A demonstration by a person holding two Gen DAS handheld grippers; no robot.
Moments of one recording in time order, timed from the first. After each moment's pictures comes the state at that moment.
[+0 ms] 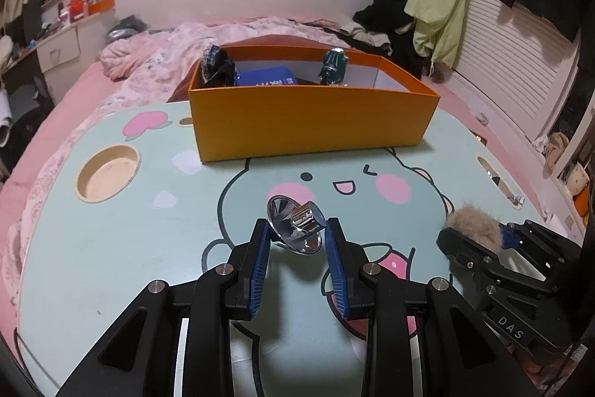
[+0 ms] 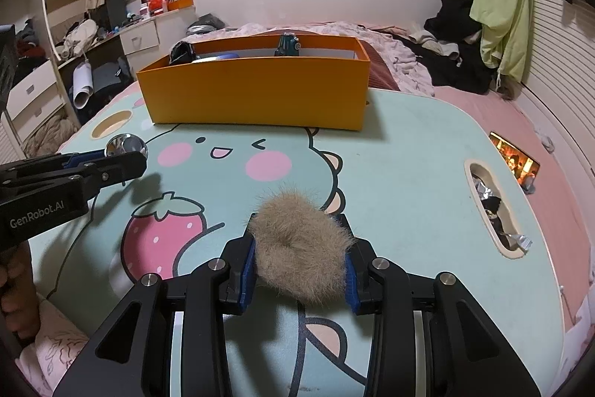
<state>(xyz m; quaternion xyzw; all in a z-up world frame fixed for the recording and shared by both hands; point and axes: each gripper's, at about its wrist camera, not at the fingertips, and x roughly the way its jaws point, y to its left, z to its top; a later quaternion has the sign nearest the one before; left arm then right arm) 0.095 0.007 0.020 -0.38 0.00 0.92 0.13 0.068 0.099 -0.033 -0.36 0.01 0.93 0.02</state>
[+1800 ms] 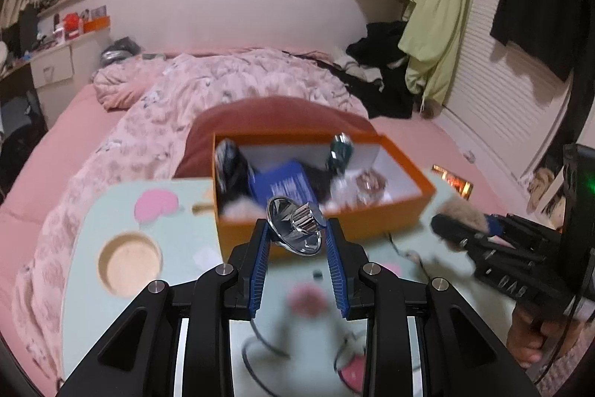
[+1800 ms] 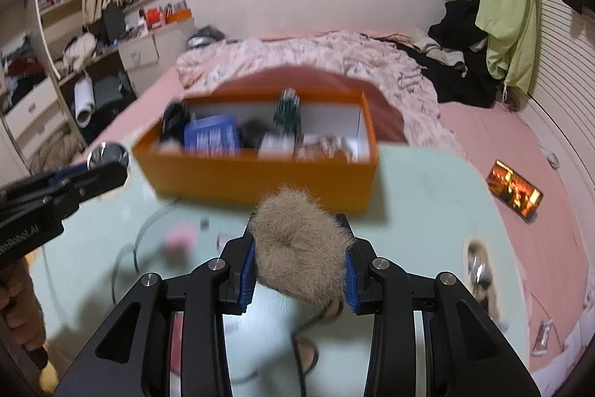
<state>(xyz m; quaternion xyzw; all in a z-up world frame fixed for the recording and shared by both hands) 0.035 -0.023 0.096 -0.35 -0.04 0.93 0.15 0.008 0.117 0.035 -0.35 0.04 0.93 0.01</state>
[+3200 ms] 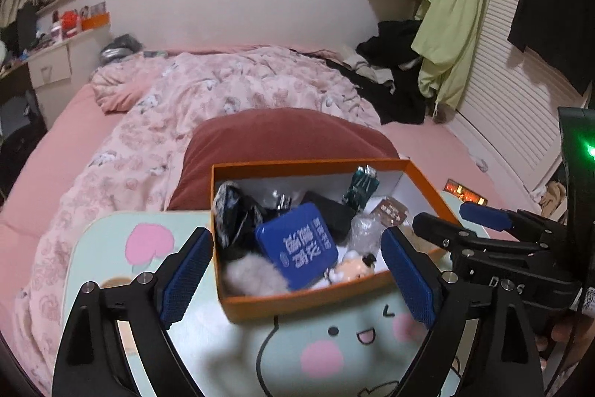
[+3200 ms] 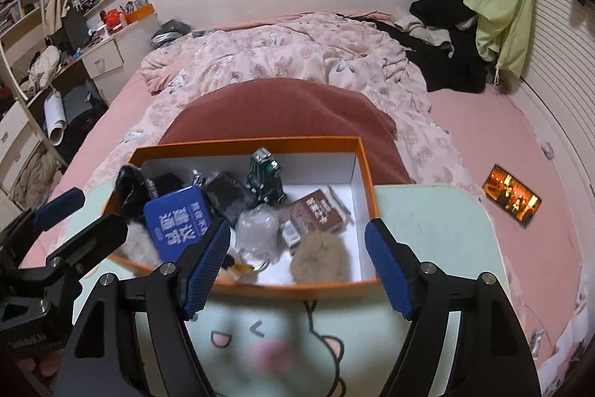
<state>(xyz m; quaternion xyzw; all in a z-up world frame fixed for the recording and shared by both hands) -0.009 -0.014 0.092 -0.36 -0.04 0.93 0.11 -0.071 0.121 0.050 -0.41 0.06 0.91 0.06</state>
